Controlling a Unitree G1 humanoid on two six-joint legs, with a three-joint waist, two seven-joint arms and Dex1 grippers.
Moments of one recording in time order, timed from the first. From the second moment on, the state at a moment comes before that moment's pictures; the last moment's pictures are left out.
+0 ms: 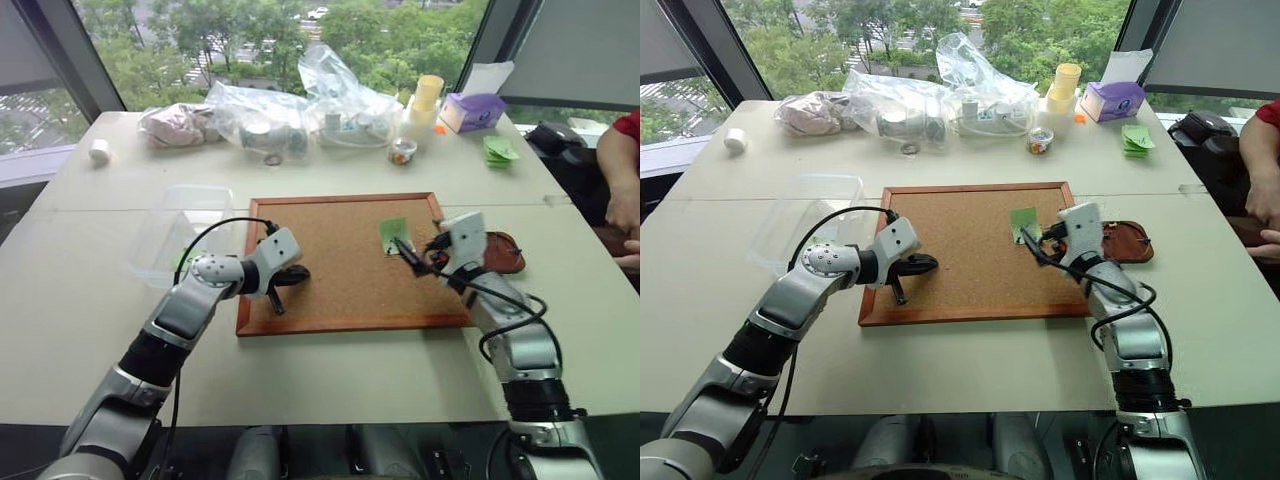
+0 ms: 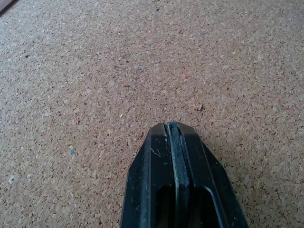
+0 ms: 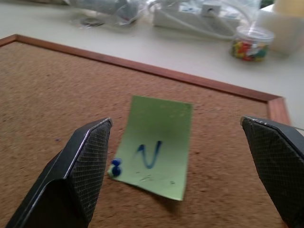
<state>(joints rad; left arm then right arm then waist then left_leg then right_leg) -0.51 0.50 -0.32 -0.03 -0.10 0.56 -0.84 -0.25 -0.38 -0.03 -0.04 0.21 0.30 0.39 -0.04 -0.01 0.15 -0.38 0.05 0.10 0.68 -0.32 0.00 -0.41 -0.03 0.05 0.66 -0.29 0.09</state>
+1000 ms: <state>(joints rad) -0.49 0.50 -0.30 -0.03 -0.10 0.56 -0.83 -0.31 -0.30 0.01 0.11 0.18 0.30 0.46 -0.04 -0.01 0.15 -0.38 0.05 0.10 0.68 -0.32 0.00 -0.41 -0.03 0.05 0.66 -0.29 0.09</state>
